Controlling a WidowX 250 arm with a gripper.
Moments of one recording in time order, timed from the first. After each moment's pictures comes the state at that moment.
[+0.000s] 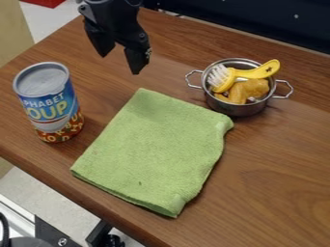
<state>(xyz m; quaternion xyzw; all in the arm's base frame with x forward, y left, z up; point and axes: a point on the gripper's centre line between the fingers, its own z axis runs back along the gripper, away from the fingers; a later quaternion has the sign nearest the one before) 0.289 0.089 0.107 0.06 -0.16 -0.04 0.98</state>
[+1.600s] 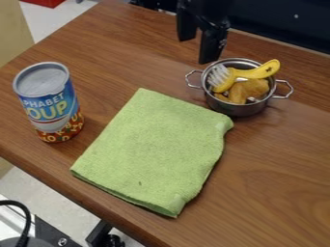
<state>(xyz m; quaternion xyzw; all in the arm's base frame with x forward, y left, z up) 0.364 0.001 0.099 0.06 -0.02 -0.29 0.95</state>
